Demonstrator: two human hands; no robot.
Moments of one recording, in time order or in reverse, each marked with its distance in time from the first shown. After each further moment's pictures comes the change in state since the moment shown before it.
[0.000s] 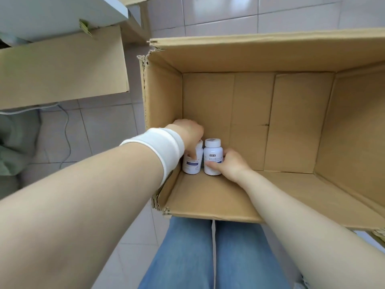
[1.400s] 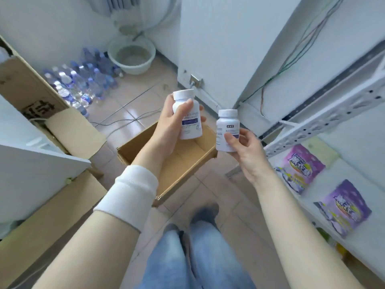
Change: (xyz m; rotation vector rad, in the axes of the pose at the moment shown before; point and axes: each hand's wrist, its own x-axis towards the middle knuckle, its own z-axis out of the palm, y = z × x) left_hand -0.438 0.144 -0.030 -1.151 0.500 1.059; right_hand -0.471 0.049 0.038 1.308 0.939 -0.635
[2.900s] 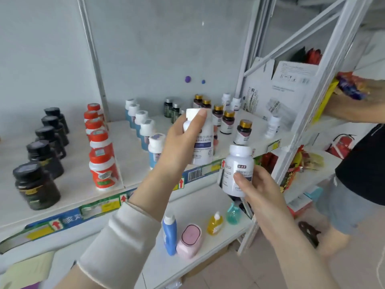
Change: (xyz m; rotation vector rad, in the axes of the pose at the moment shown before) left_hand -0.446 -0.013 0.980 -0.010 -1.195 0.185; right_hand -0.547 0.028 -0.841 0.301 1.194 -0.554
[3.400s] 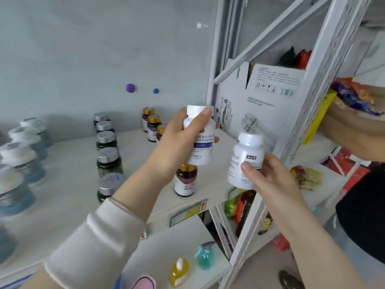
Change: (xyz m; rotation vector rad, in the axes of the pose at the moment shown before) left_hand 0.208 -0.079 0.176 0.164 -0.124 0.042; right_hand 0.241 -0.018 -0.175 -0.049 -0.032 -0.064
